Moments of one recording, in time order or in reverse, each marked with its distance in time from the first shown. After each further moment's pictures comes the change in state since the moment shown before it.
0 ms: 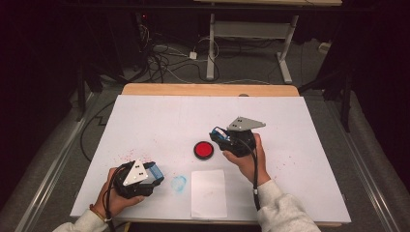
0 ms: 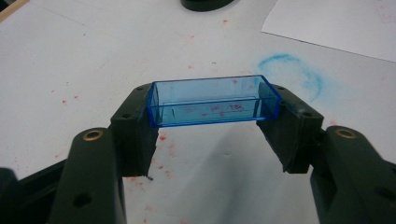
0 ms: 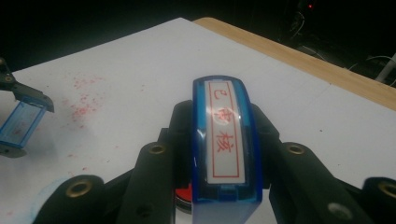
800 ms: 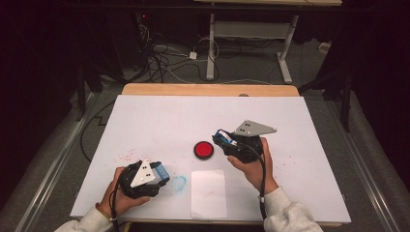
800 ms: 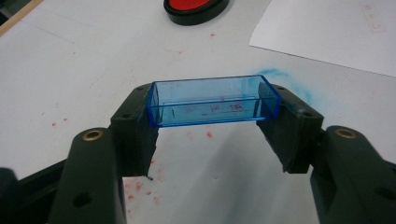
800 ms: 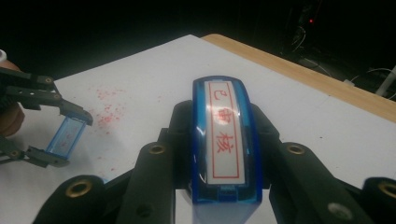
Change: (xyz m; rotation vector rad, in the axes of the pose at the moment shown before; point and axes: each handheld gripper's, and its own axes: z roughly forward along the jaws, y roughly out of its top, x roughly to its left) left arm -0.009 0.013 0.008 -0.008 0.002 0.045; right arm 0.014 0.005 -0.032 -0.055 0.014 -0.001
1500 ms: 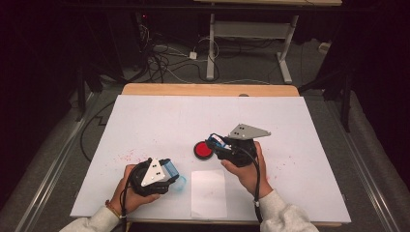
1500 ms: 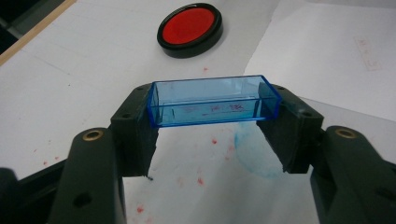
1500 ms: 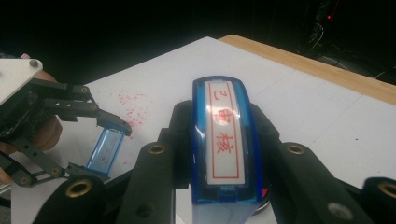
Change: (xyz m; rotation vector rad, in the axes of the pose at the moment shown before) left arm -0.009 0.021 0.014 -0.044 0.011 0.019; right arm 0.015 -0.002 0.008 -0.011 0.058 0.041
